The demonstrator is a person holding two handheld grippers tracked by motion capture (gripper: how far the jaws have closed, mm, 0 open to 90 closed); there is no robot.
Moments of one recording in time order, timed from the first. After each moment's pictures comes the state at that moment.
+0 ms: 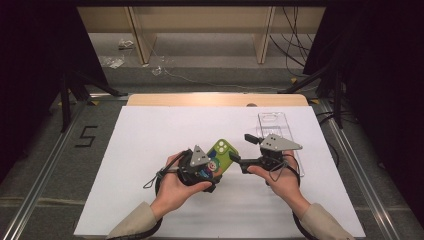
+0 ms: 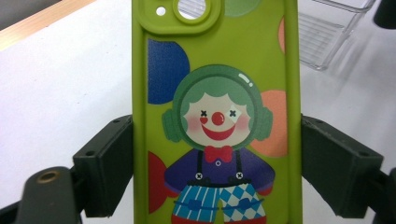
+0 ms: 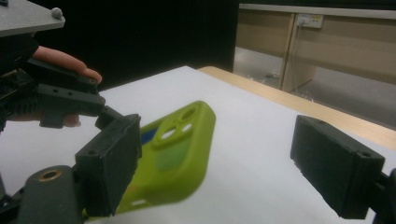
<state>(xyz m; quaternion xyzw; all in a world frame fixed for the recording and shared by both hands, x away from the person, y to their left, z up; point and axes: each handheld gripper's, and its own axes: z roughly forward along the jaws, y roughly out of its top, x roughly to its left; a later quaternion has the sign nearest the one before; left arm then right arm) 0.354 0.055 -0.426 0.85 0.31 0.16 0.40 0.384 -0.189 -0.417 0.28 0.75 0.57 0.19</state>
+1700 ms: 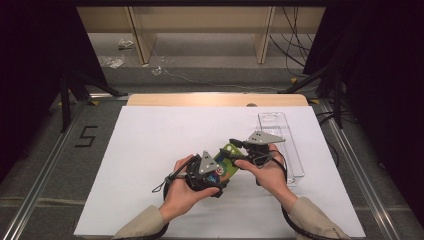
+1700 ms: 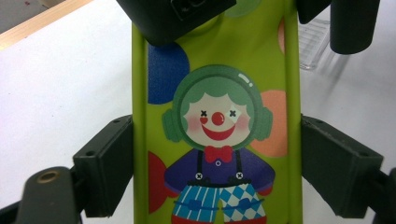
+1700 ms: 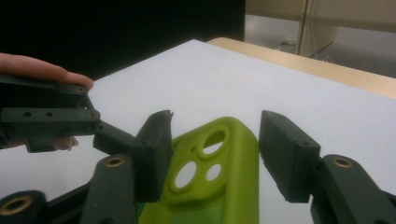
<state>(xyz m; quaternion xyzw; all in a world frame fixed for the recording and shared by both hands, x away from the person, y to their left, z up) 0.348 0.037 -0.439 0.85 0.29 0.17 0.41 0.404 -0.164 -0.431 0.31 0.77 0.55 0.13</state>
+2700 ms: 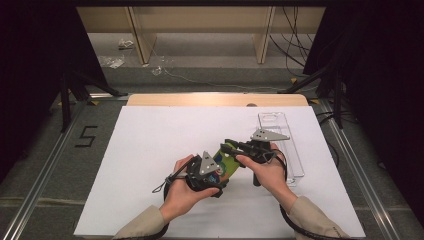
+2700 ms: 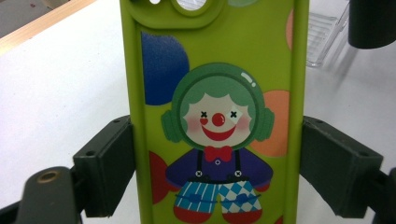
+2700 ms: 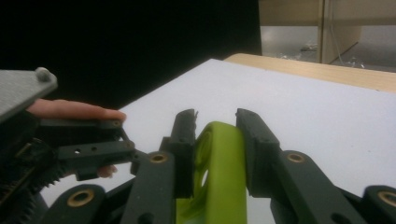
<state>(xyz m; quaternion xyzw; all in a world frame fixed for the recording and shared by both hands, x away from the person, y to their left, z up) 0.348 0.036 -0.442 0.85 0.29 0.18 0.41 0.403 -0.166 -0.424 0.33 0.73 0.59 0.08</state>
